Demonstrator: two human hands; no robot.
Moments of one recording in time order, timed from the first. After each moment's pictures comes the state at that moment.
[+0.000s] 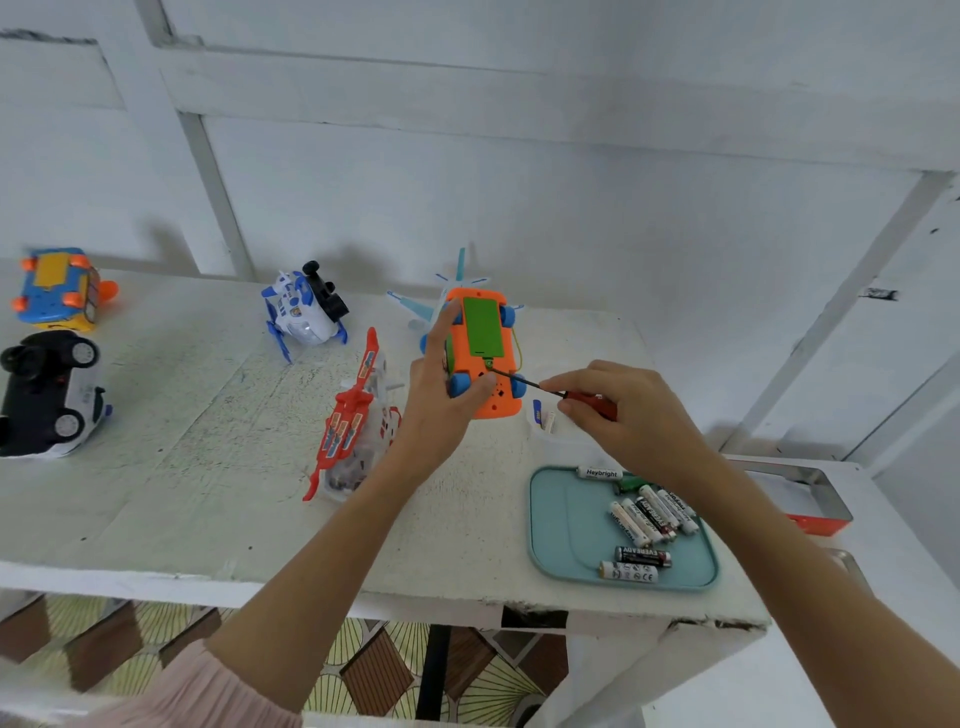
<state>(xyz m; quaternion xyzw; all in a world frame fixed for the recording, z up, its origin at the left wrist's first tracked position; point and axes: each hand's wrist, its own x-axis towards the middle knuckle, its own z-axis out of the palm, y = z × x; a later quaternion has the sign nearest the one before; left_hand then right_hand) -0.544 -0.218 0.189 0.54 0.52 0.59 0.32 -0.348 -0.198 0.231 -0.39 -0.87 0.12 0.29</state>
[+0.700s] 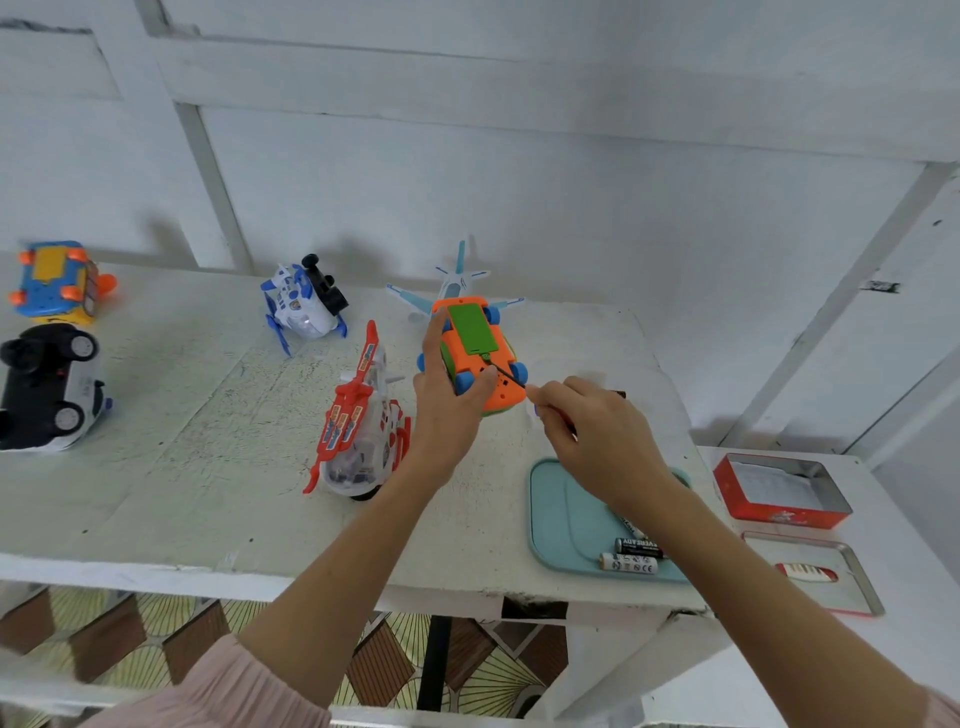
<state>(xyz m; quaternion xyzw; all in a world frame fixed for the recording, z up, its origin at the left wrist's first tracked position) -0.529 -0.218 0.179 0.44 0.54 0.63 0.35 -0.374 -0.214 0.201 -0.37 -0.86 0.01 0.34</state>
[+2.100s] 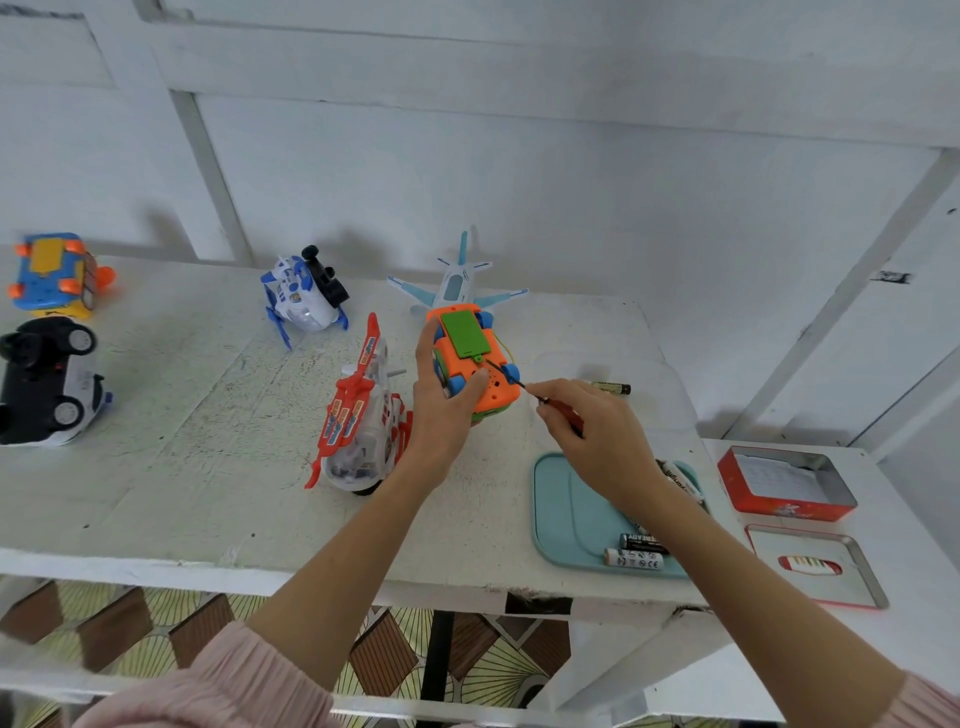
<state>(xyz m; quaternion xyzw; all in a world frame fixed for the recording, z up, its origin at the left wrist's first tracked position) -0.535 -0.215 0.163 0.40 0.51 0.65 0.40 -0.372 -0.201 0.181 -0.41 -0.84 0.13 0.34</state>
